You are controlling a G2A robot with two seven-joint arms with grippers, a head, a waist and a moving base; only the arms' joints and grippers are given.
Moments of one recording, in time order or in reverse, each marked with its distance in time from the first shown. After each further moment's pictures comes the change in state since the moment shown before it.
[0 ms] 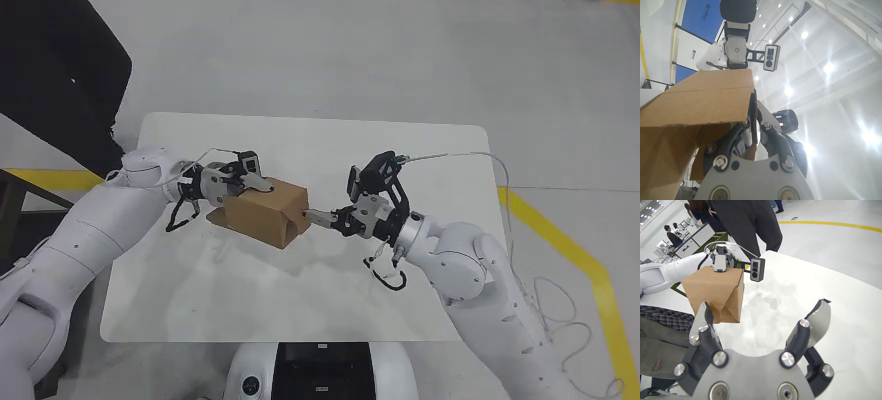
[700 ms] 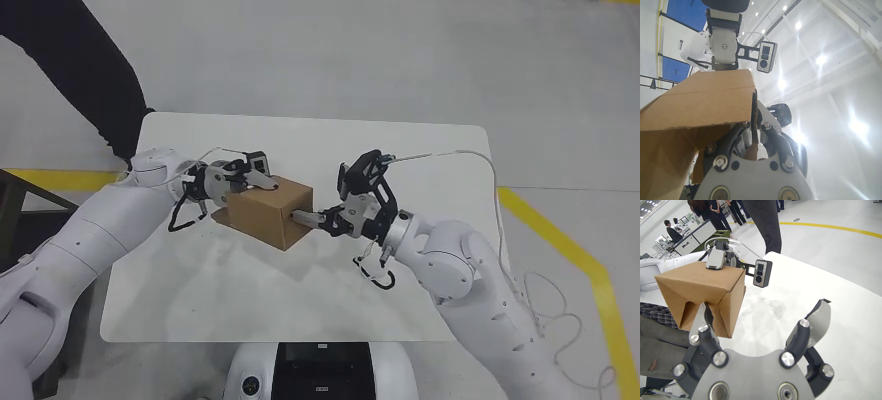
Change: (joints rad) left arm -0.034 0.003 0.075 -0.043 -0.120 0.000 0.000; right arm 0.043 -0.010 -0.055 0.003 -0.041 0.028 -0.027
